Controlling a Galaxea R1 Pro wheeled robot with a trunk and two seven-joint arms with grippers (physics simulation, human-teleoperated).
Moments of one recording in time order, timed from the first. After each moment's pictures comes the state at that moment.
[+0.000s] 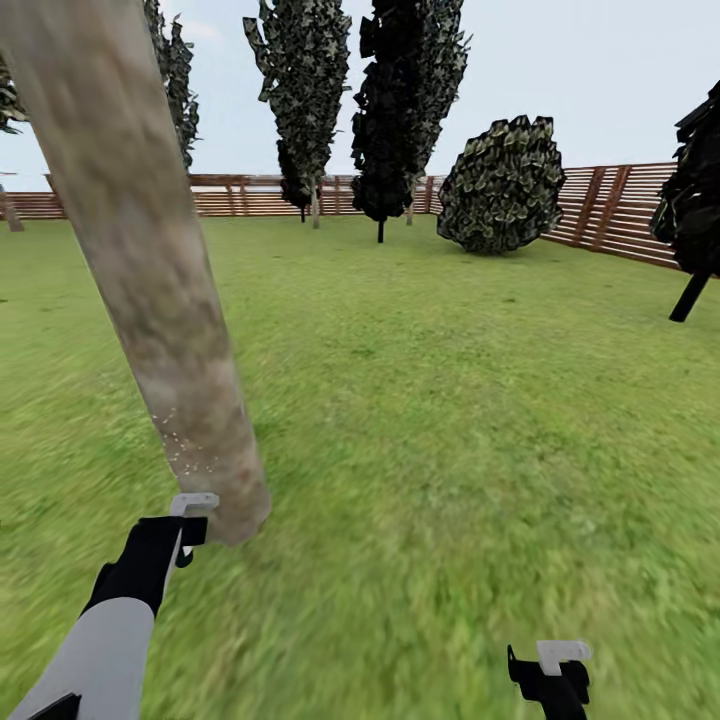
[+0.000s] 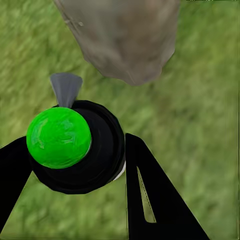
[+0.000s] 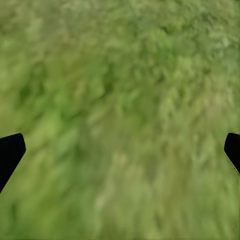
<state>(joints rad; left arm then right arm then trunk) -0.71 0.00 0.53 -0.73 -0.58 0.52 -0.14 -0.46 -0.10 -0.05 -0.10 0.12 -0.45 -0.18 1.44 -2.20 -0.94</state>
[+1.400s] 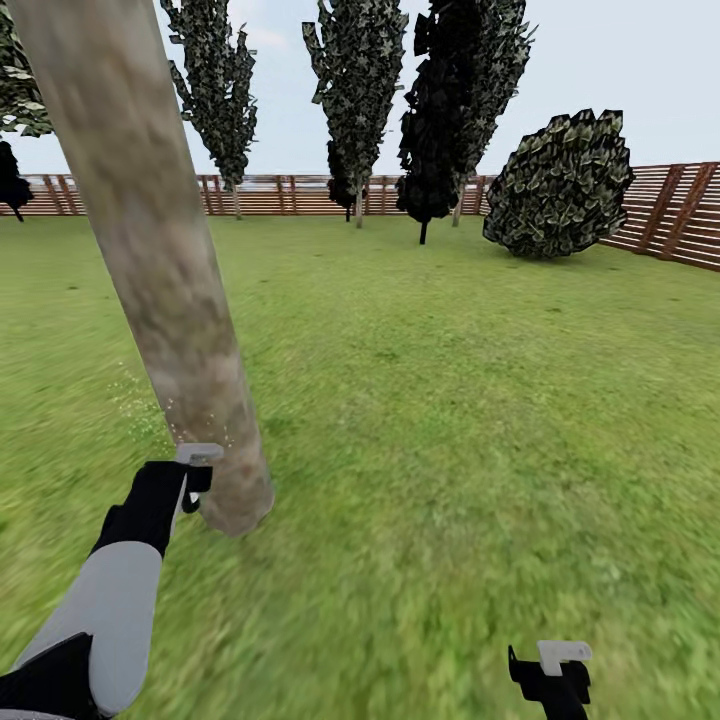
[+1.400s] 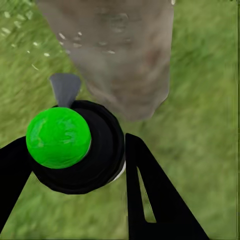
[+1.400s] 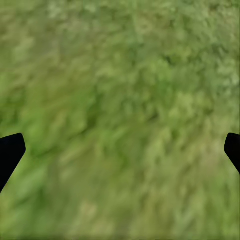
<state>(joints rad) -0.86 0.01 0.46 -0.76 -0.57 0.61 -0.16 -0.46 -0.10 -0.05 -0.10 0.12 -0.45 -0.19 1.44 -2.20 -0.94</state>
